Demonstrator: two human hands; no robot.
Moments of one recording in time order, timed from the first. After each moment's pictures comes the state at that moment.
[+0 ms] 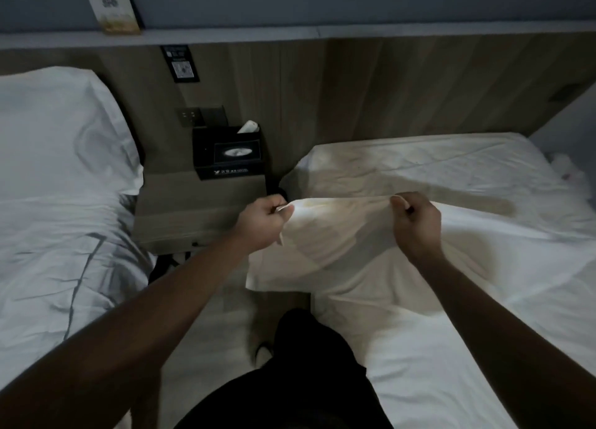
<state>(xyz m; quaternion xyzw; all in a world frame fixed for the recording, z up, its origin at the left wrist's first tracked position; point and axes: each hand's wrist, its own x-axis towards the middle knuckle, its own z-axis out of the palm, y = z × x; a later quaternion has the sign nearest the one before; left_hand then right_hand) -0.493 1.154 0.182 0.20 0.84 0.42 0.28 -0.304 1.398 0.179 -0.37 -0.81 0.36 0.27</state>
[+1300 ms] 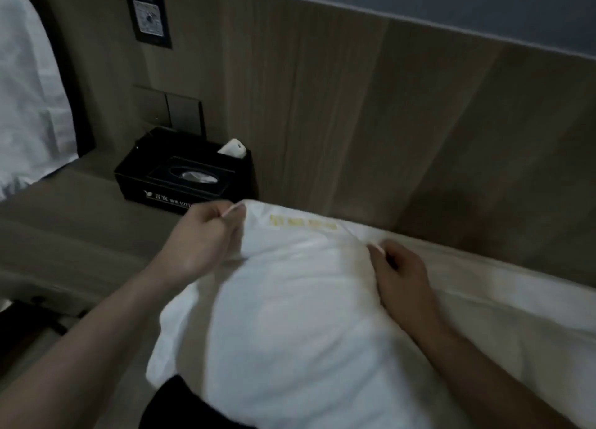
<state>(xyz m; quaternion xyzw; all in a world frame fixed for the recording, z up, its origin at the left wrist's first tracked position) -0.647 1.357 -0.077 0.07 0.82 0.56 0.05 -0.556 1.651 -0.127 -0.13 -0.86 0.46 0.19</state>
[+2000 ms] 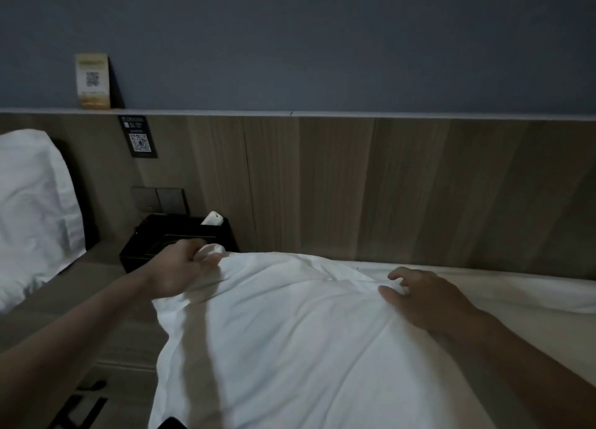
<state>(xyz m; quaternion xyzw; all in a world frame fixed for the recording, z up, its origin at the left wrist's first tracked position) -0.624 1.341 0.010 0.21 0.93 0.29 0.04 -0.451 1.746 -0.052 -0.21 -0.96 0.17 0.05</state>
